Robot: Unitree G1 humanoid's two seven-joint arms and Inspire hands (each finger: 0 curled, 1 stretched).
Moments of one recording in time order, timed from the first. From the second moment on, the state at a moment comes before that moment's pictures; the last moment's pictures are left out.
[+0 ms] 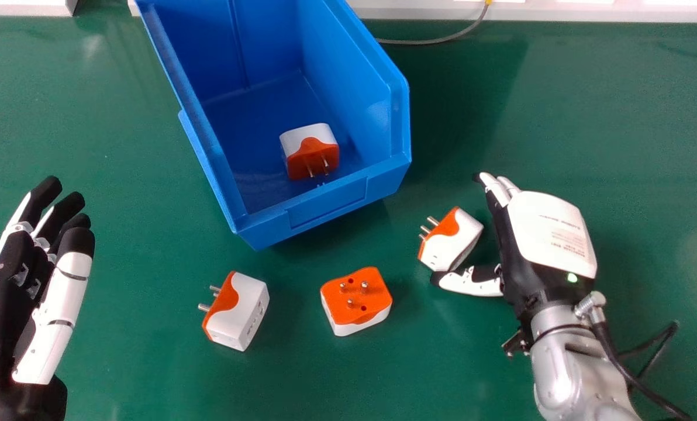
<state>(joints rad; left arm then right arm) 0.55 0.08 0.33 -0.38 -0.24 -0.20 -0.19 -0.16 -0.20 0.33 0.29 -0.87 0.29 -0.26</state>
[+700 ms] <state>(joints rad) 0.57 0.09 0.33 -0.39 -0.24 -0.18 -0.18 -0.22 -0.09 0.38 0.31 -0.87 0.53 -0.25</state>
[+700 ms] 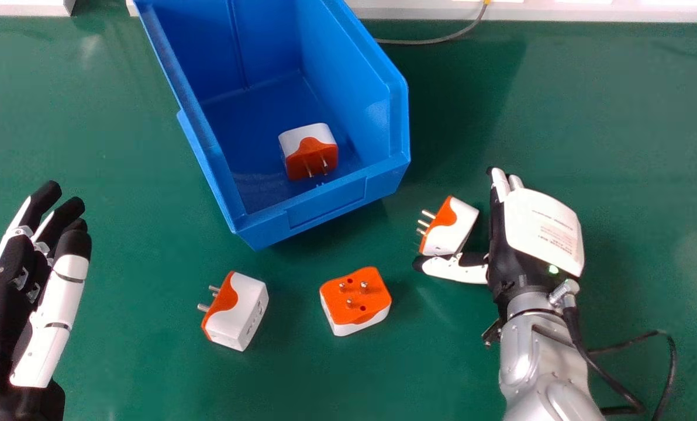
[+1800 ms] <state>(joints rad) 0.58 0.09 0.33 -0.42 -0.24 -0.16 -0.17 -0.27 -0.14 0.41 0.35 -0.83 0.46 -0.24</state>
